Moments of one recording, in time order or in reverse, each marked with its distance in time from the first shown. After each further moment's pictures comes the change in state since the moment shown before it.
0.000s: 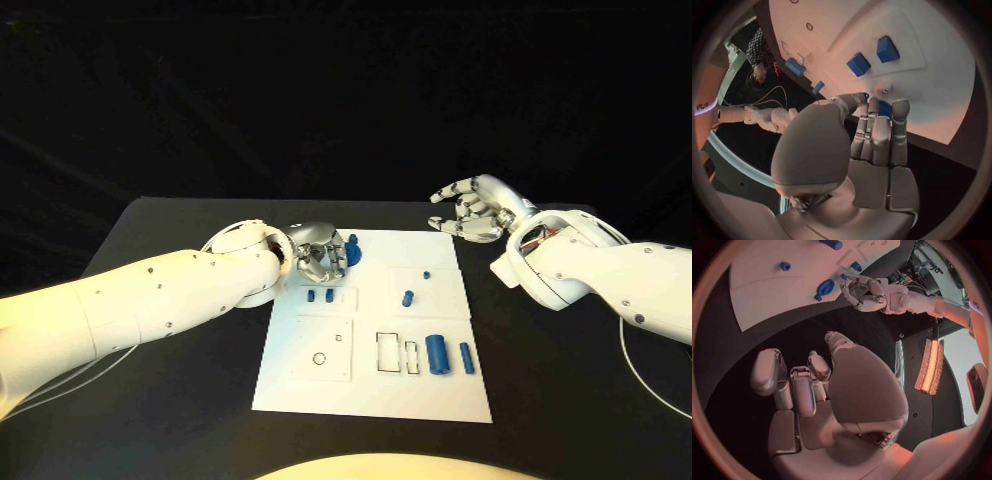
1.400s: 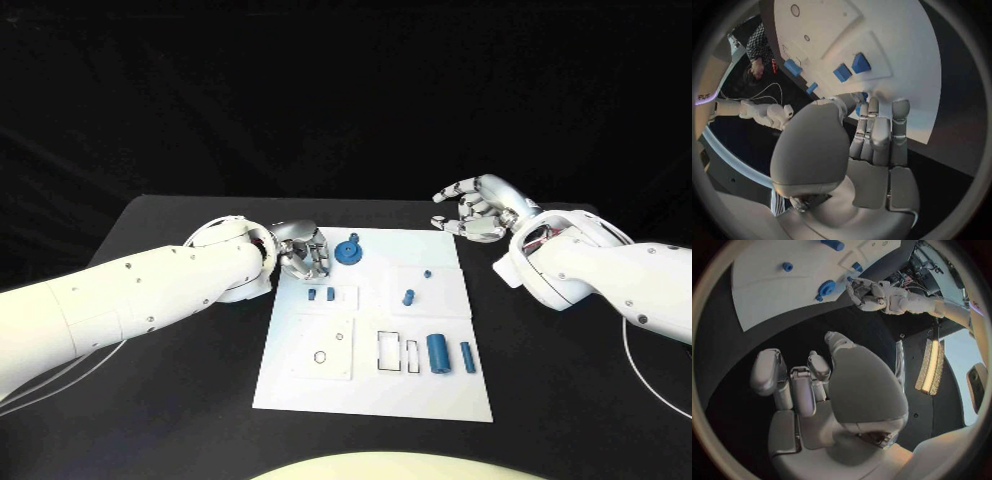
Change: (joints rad) left arm -0.004 -0.053 0.020 -0.005 0.035 0.063 -0.022; left_hand -0.009 -0.010 0.000 0.000 0.000 0.010 -0.003 -0.003 0.000 0.013 -0.001 -0.009 0.000 0.007 0.000 0.000 -0.009 0.000 0.000 0.000 0.000 -0.004; right arm -0.002 -0.004 0.000 -0.001 0.000 0.000 0.000; right_hand 0.000 0.000 0.007 -0.001 0.004 0.000 0.000 0.000 -0.002 0.000 0.000 0.000 0.000 0.000 0.000 0.000 0.001 0.000 0.000 0.000 0.000 0.000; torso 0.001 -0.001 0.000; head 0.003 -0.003
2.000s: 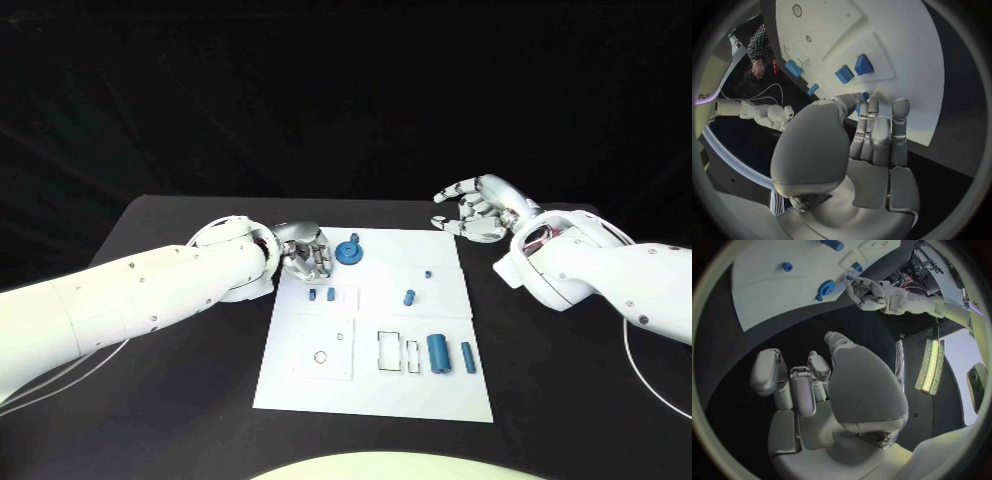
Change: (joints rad) left arm 0.000 0.008 0.000 -0.003 0.000 0.015 -0.001; left_hand 0.000 0.000 0.000 0.000 0.000 0.000 0.000 0.000 0.000 0.001 0.001 0.000 0.000 0.000 0.000 0.000 0.000 0.000 0.000 0.000 0.000 -0.002; right arm 0.000 0.000 0.000 0.000 0.000 0.000 0.000; right_hand 0.000 0.000 0.000 0.000 0.000 0.000 0.000 0.000 0.000 0.000 0.000 0.000 0.000 0.000 0.000 0.000 0.000 0.000 0.000 0.000 0.000 0.000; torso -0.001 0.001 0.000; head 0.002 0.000
